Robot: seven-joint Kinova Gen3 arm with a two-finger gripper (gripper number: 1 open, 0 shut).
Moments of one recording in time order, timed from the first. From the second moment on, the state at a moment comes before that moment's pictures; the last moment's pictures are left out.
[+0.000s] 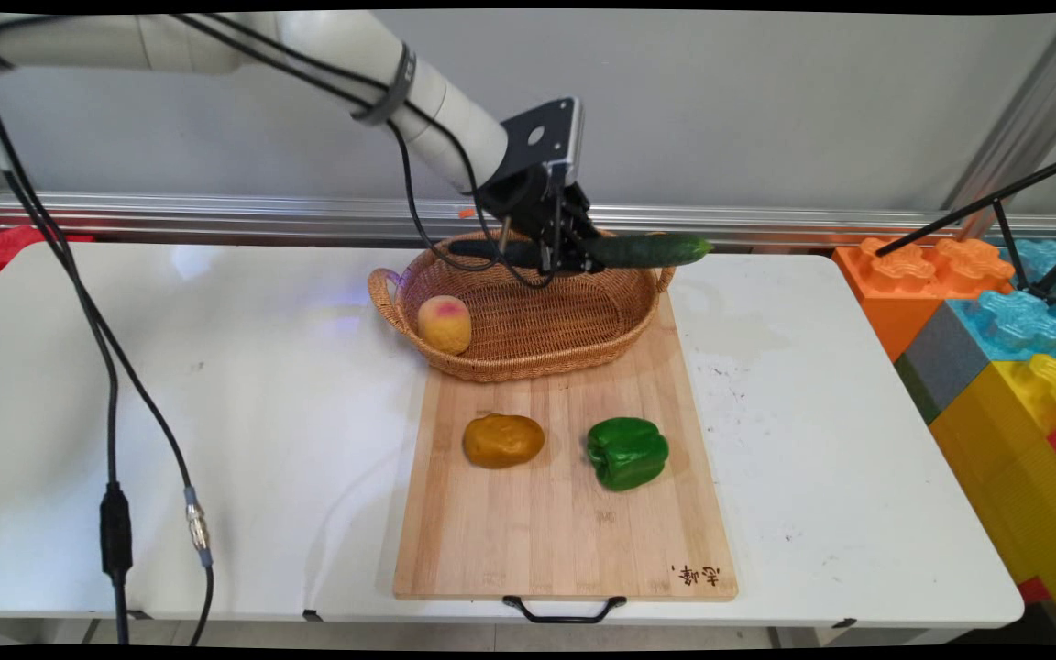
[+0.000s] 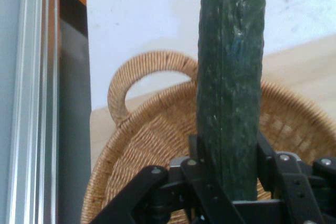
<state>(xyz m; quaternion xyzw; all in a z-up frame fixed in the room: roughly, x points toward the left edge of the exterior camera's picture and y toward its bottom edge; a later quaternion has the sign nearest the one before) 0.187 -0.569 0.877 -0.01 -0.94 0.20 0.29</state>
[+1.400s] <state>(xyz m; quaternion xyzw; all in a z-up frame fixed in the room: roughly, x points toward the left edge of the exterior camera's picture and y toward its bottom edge) 0.145 -0.350 0.919 0.07 -0.96 0.04 0.26</state>
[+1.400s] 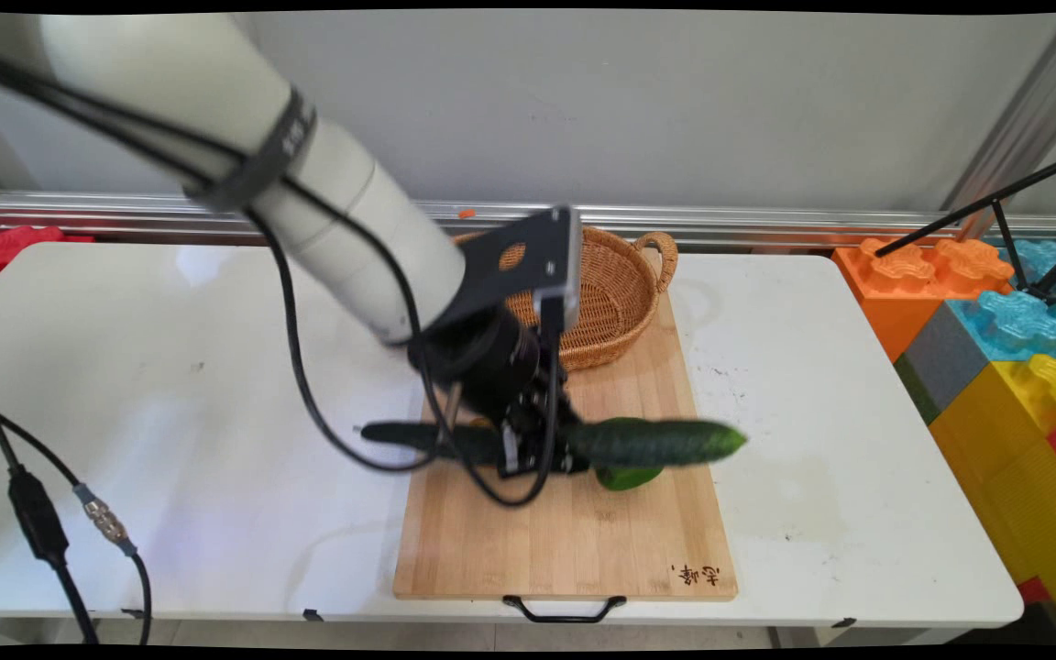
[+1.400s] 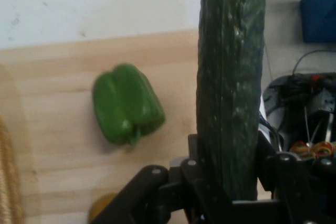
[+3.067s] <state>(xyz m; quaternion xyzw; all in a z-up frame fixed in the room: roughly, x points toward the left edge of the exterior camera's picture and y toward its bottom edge) 0.127 -0.357 0.787 0.04 -0.97 0.04 0.24</state>
